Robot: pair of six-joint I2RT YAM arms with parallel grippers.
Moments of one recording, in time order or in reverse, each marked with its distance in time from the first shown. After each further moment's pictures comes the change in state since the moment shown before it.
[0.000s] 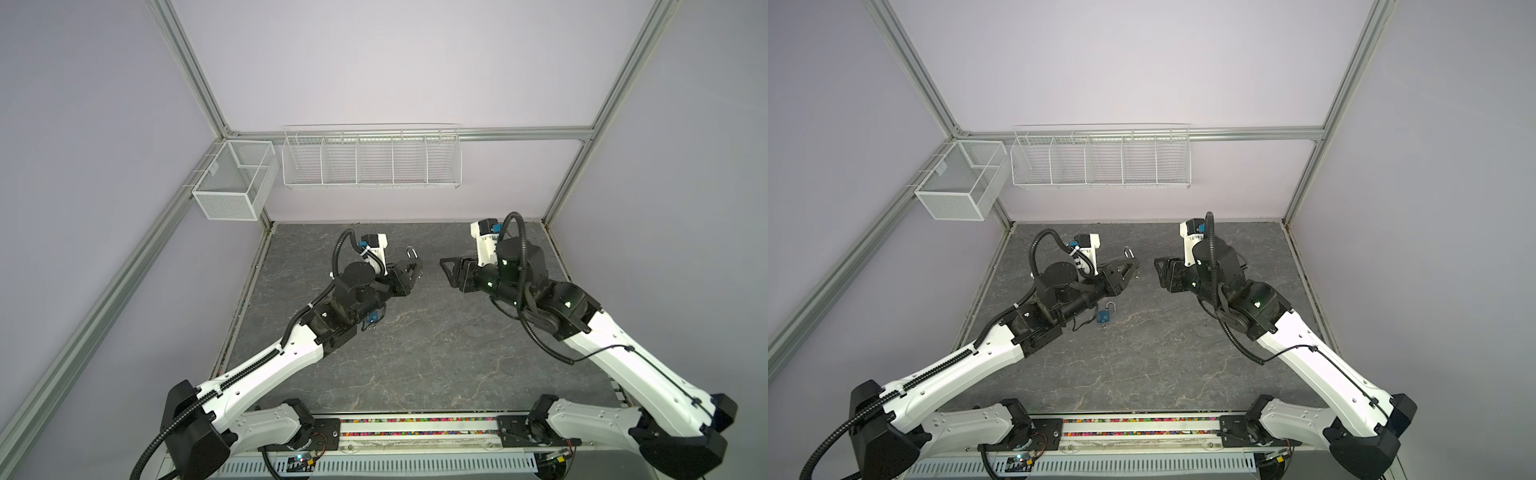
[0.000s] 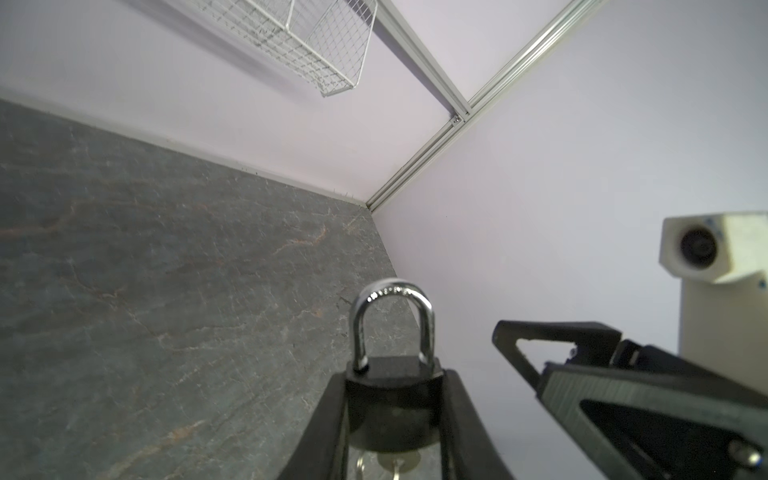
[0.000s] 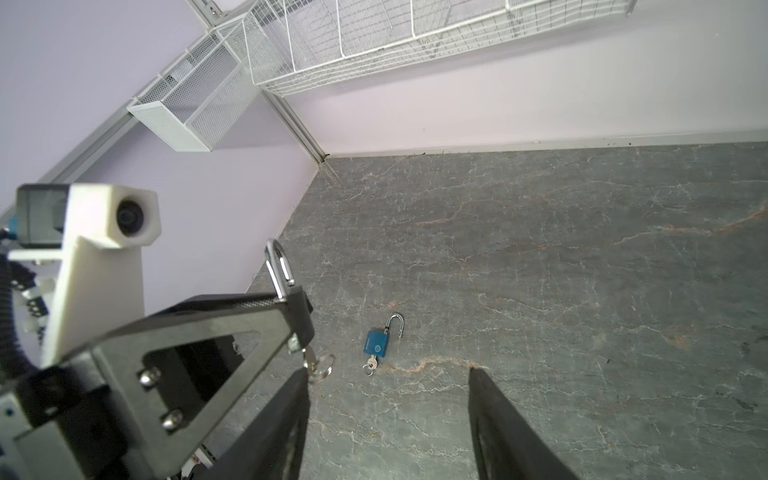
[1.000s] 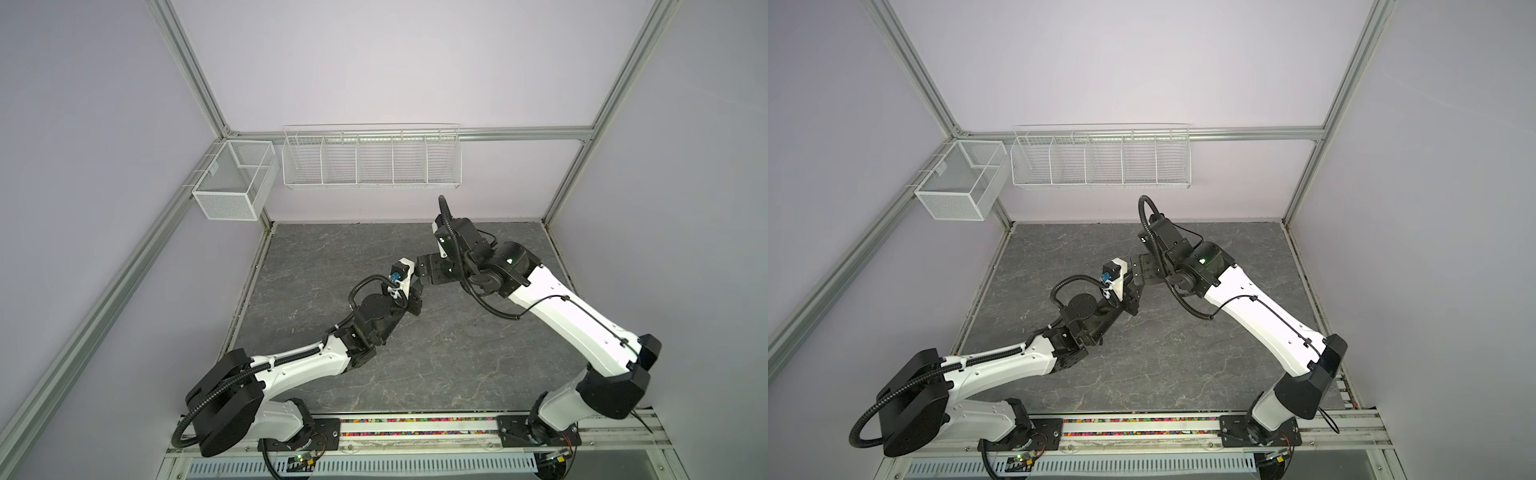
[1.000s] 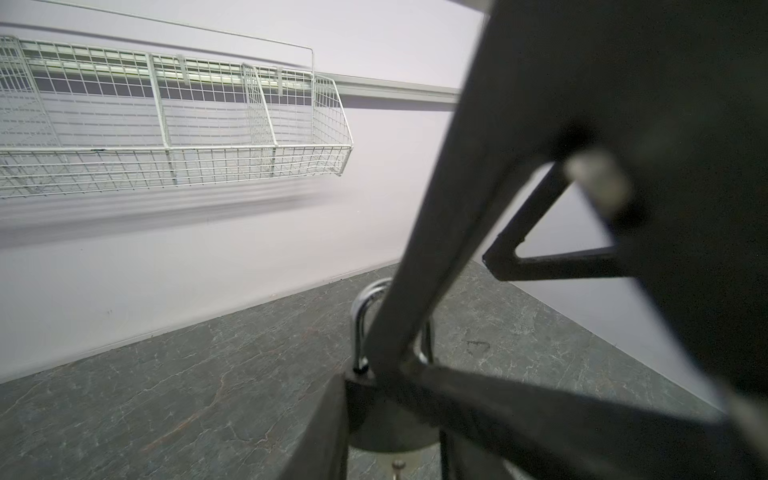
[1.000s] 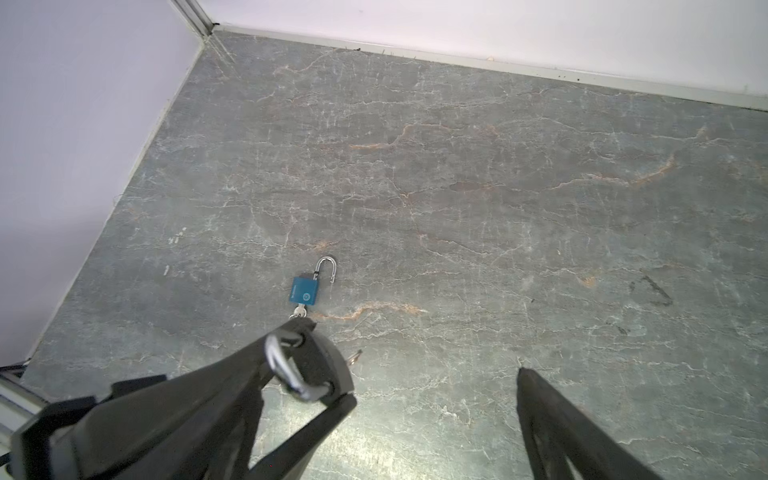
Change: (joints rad) left arm -0.123 0.172 -0.264 0.615 -0.275 0.674; right arm 0.071 0.399 0.399 -0.402 0.164 -0.035
